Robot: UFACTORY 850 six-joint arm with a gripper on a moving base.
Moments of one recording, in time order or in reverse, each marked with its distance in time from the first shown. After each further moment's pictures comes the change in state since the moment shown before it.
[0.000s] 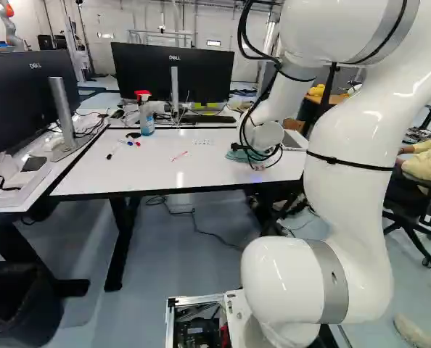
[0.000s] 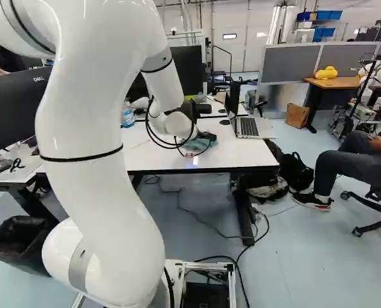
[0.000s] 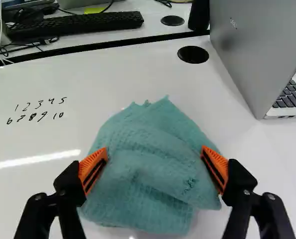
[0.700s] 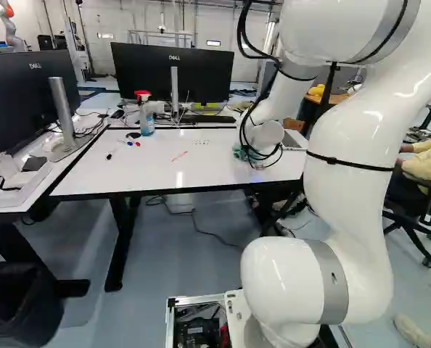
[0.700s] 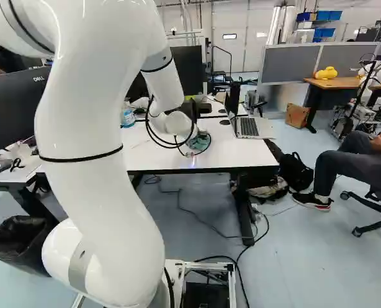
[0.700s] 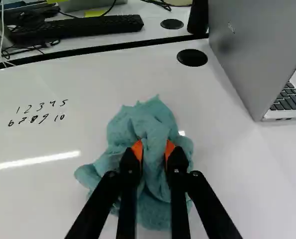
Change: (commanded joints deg) arm 0.0 0.0 0.0 0.0 0.0 0.0
